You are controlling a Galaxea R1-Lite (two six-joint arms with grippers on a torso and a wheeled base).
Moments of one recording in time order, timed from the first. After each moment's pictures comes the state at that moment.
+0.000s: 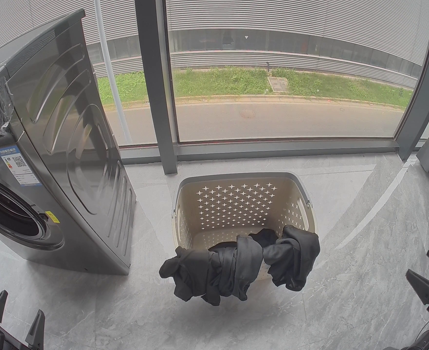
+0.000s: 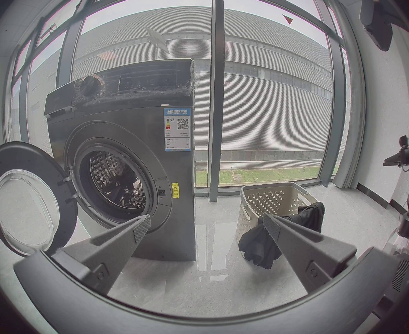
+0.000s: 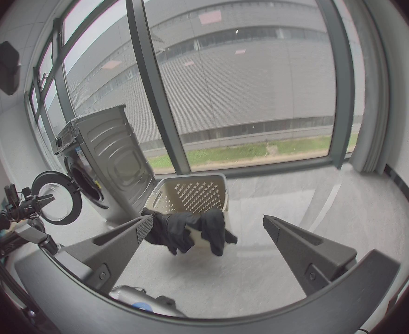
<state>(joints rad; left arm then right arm) 0.00 0.02 -0.02 0.00 -0.02 -0.02 0.15 0.49 -0.21 -0.12 0.14 0.11</state>
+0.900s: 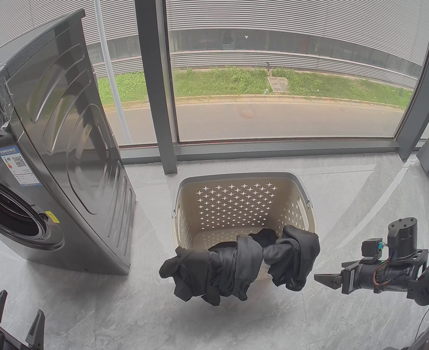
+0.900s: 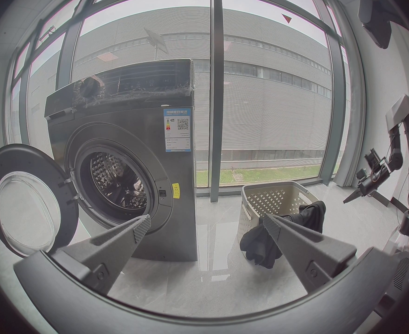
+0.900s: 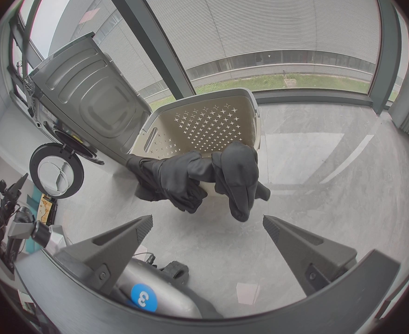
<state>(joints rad) 0.00 0.02 -0.02 0.00 -0.01 -0.01 0.31 1.74 -0.17 -0.92 0.18 0.17</state>
